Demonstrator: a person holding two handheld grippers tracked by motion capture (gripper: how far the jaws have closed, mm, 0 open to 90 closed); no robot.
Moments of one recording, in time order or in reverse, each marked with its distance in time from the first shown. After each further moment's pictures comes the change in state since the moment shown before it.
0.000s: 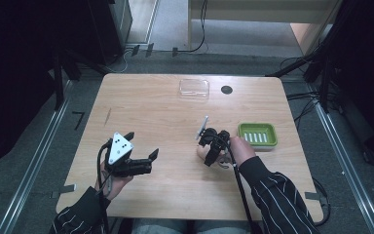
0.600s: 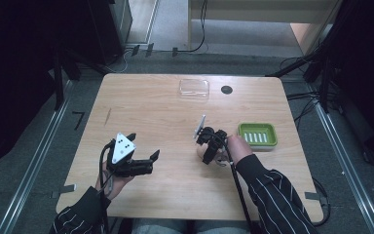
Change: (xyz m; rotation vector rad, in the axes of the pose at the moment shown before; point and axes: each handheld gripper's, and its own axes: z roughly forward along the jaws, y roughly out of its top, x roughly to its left) left arm 0.000 -0.004 0.006 0.037 0.001 0.012; right arm -0.002 0.010 0.007 0.021 0.007 0.002
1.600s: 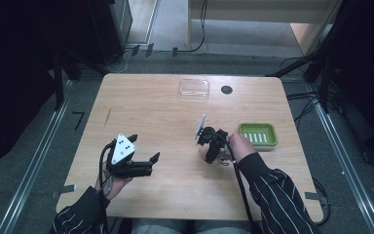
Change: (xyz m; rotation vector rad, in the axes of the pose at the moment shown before) left arm 0.001 -0.001 -0.001 0.018 -0.039 0.032; right arm 0.000 -0.004 -0.011 0.013 0.026 -0.058
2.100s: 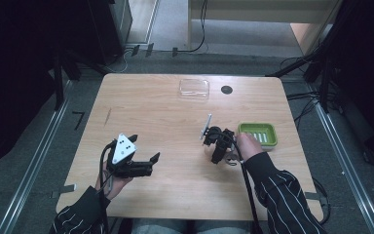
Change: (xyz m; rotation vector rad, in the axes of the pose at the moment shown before) left arm 0.000 -0.001 0.001 0.010 0.001 -0.001; right arm -0.004 -0.016 -0.012 0.007 -0.006 -0.016
